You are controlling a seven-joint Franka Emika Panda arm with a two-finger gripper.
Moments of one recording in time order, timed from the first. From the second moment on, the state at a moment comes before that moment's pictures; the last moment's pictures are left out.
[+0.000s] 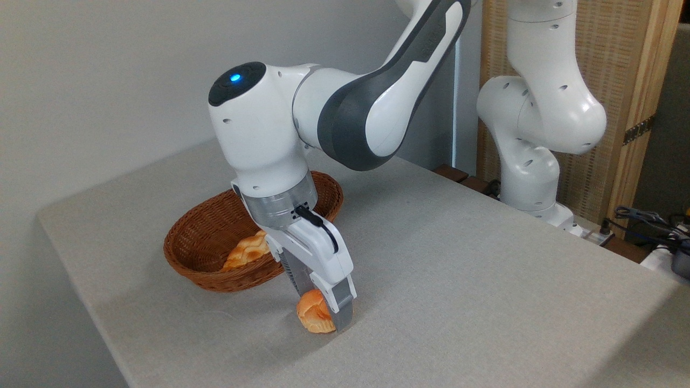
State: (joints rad) arm -0.06 0.10 0.07 -1.97 0.01 1.96 0.81
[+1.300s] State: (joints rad) arm -0.06 0.08 0.07 -1.93 0.00 1.96 0.81
